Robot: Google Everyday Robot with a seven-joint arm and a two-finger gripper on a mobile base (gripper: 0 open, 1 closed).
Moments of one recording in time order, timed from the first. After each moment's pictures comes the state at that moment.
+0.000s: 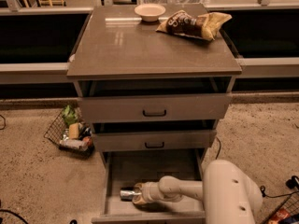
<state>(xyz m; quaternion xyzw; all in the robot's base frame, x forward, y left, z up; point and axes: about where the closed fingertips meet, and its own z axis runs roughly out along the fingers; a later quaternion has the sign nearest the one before) 0.540 0.067 0.121 -0.64 0.66 0.20 0.33</state>
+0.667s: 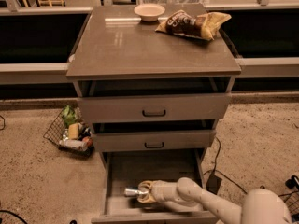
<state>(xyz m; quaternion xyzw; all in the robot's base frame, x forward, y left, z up) 0.539 0.040 0.185 -0.62 0.61 0.24 0.44</state>
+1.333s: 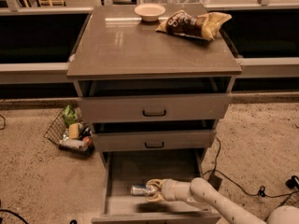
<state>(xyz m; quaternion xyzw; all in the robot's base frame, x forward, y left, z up) 0.529 -0.007 0.242 -0.61 0.58 0.24 0.49</state>
